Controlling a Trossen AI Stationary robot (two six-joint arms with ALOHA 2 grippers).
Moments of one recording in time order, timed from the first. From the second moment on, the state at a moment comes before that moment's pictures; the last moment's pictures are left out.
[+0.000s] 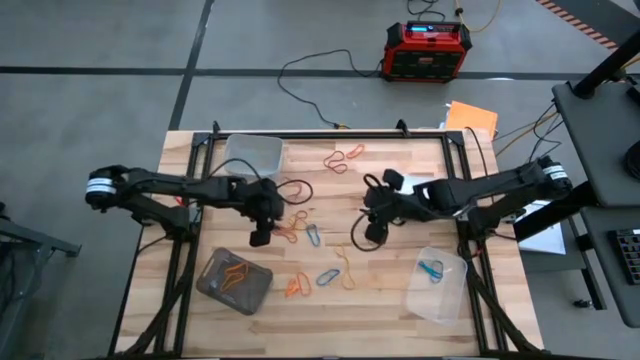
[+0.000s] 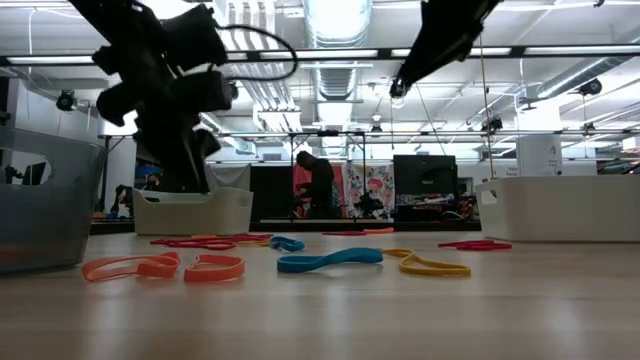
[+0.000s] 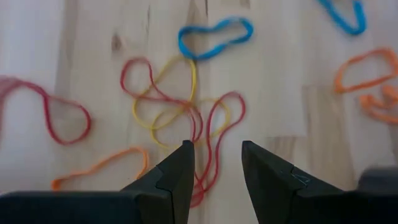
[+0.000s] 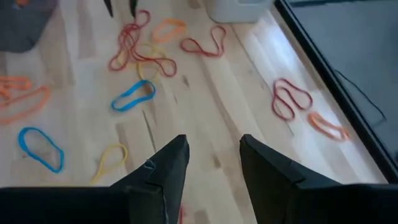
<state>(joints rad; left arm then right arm) 0.14 1.32 0.70 -0.42 0.17 0.08 0.15 1.37 1.15 -0.65 0.42 0.26</state>
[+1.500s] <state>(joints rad) 0.13 1.58 0.71 -0.24 0.12 0.11 0.10 1.36 1.09 -0.56 0.38 0.18</state>
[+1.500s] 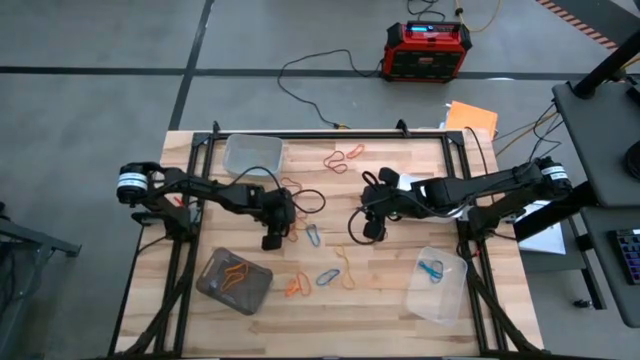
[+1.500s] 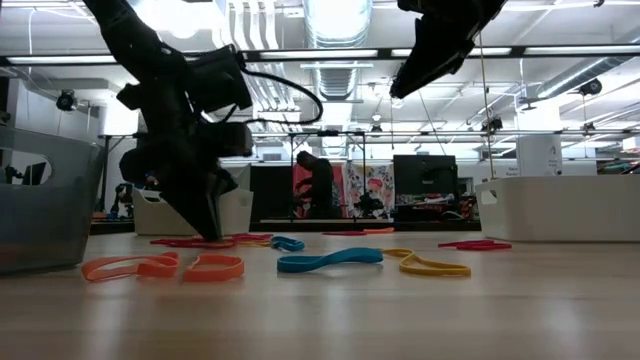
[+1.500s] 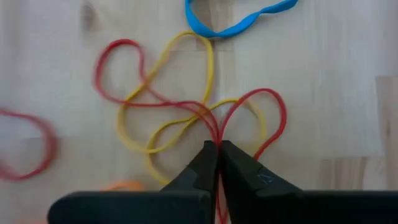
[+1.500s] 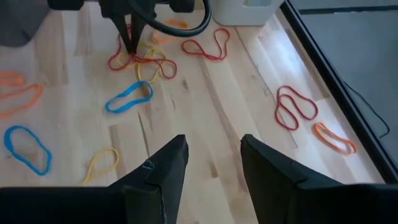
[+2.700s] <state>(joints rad) 0.14 1.25 0.80 -0.46 0.06 0.19 0.09 1.45 1.06 -0.34 0.39 0.09</state>
